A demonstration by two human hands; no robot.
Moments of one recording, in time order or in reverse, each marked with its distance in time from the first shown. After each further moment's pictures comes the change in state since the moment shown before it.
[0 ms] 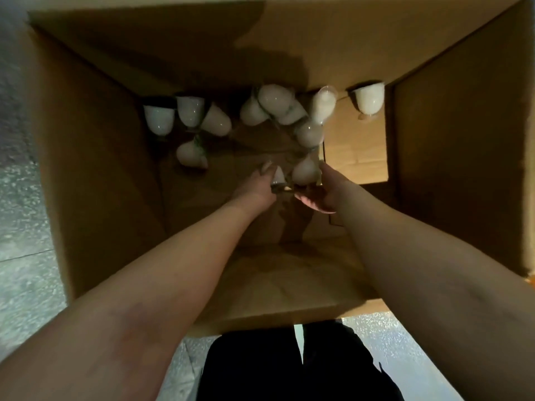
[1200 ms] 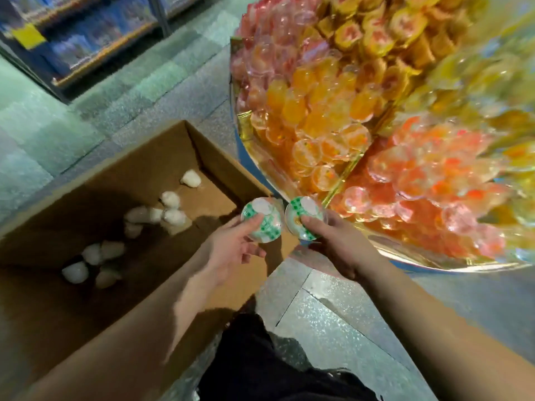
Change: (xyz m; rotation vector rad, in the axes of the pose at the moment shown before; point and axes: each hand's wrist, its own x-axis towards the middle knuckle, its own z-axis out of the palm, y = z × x) left_hand -0.350 0.234 0.068 -0.749 -0.325 0.284; right_hand -0.326 0.214 -0.316 0.050 0.017 -0.942
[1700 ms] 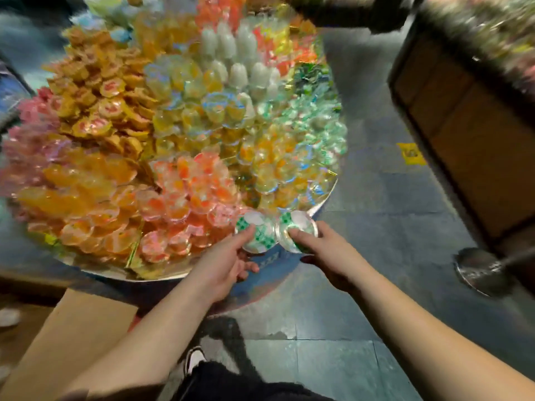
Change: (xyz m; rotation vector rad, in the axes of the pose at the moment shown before) left_hand -0.070 -0.092 0.399 0.380 -0.445 0.050; right_hand -0.256 0.095 -0.317 0.255 0.571 -0.237
